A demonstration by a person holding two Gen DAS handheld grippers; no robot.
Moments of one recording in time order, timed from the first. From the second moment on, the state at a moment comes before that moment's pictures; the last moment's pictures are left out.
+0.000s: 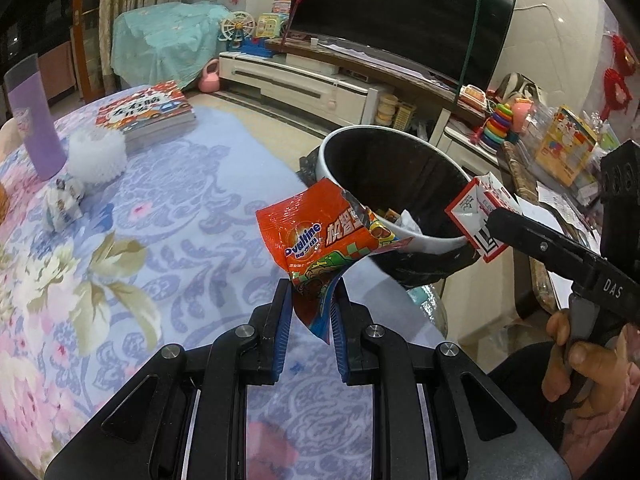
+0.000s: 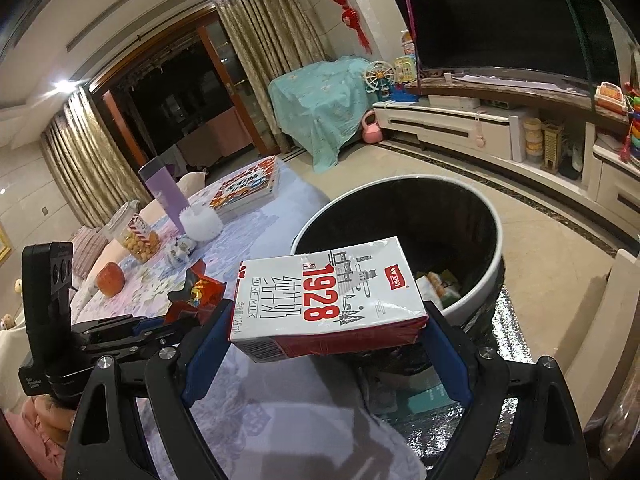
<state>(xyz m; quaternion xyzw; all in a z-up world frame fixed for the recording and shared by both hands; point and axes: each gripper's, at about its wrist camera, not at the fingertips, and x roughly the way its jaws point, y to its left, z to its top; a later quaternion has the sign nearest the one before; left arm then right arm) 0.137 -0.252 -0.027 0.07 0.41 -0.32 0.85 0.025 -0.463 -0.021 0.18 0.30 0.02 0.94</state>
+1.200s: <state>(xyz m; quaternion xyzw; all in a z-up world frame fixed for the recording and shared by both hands) 0.168 -0.328 -0.017 0.10 0.40 -0.35 0.84 0.066 -0.516 -0.017 0.15 0.32 -0.01 0.93</state>
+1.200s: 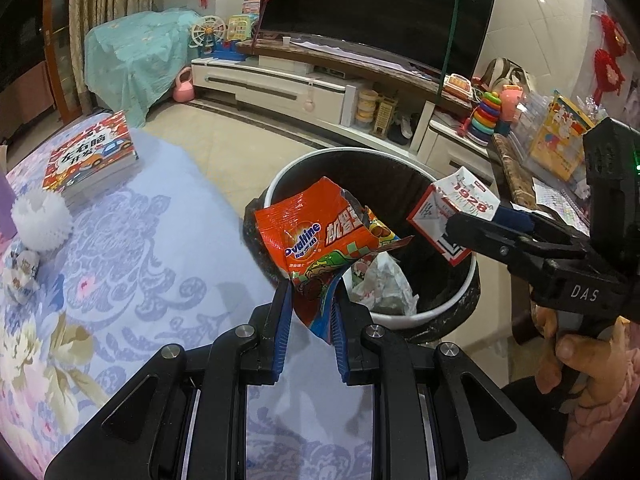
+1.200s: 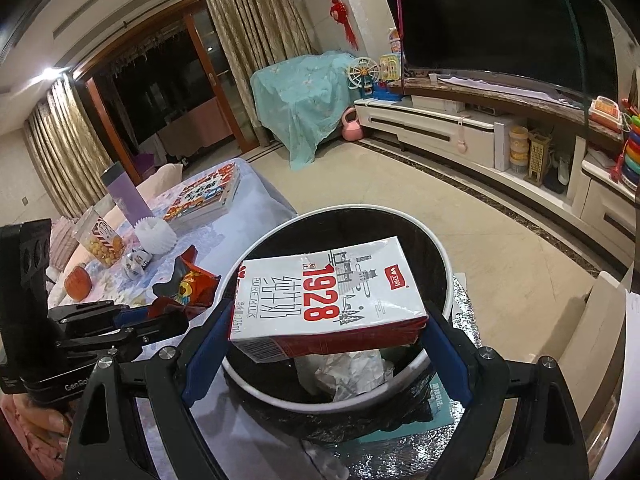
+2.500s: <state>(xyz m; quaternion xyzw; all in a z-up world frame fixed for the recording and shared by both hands) 0.195 -0.359 -0.027 0.11 0.43 -0.35 0.82 0.092 -0.537 -0.030 0.15 0.36 -0.01 0.92</state>
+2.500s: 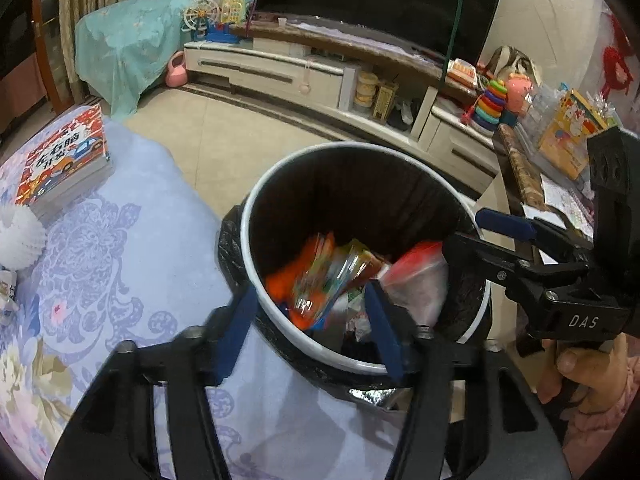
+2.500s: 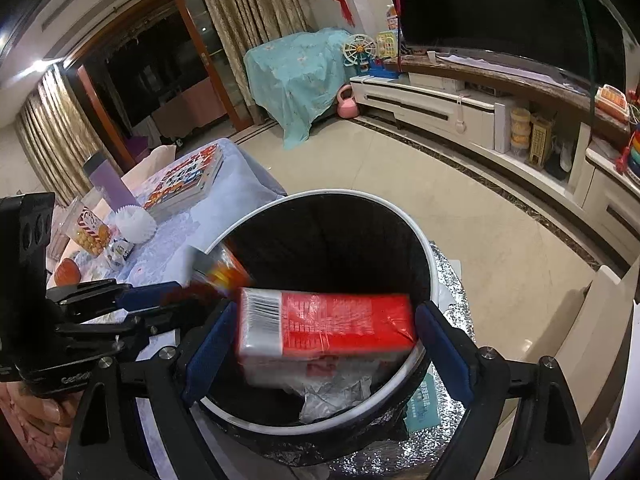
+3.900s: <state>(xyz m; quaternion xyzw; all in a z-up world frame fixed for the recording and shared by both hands) 0.167 -0.077 -0.054 -0.08 0.44 -0.13 0.89 0.095 -0.356 -0.019 0.18 0.33 0.12 0.92</state>
